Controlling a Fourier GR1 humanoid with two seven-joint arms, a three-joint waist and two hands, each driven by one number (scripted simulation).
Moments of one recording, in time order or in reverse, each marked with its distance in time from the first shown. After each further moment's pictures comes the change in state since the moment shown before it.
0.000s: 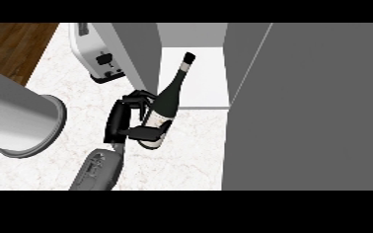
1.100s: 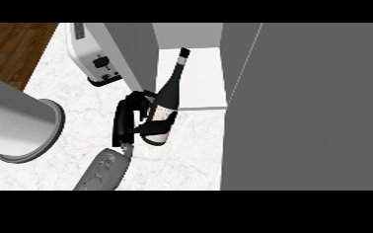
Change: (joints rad) left arm -0.026 0.064 -0.205 -0.011 -0.014 0.392 0.211; right arm 0.036 0.009 0.007 0.018 -0.011 0.063 -0.080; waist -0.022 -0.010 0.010
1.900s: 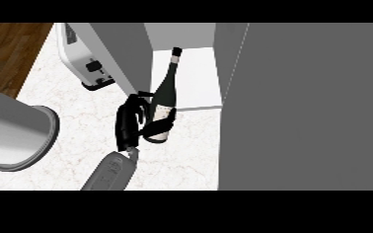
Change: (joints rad) left arm 0.001 -0.010 -0.050 0.030 -0.120 0.191 0.079; right arm 0.011 0.000 0.009 0.011 -0.020 0.046 -0.027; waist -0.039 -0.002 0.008
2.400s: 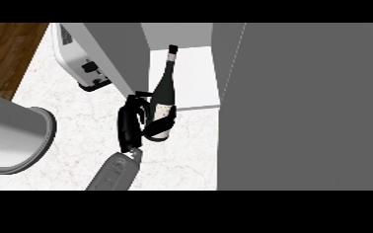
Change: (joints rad) left arm 0.003 -0.028 0.008 0.006 0.019 0.068 -0.012; right arm 0.002 -0.003 -0.007 0.003 -0.013 0.009 0.001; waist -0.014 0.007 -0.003
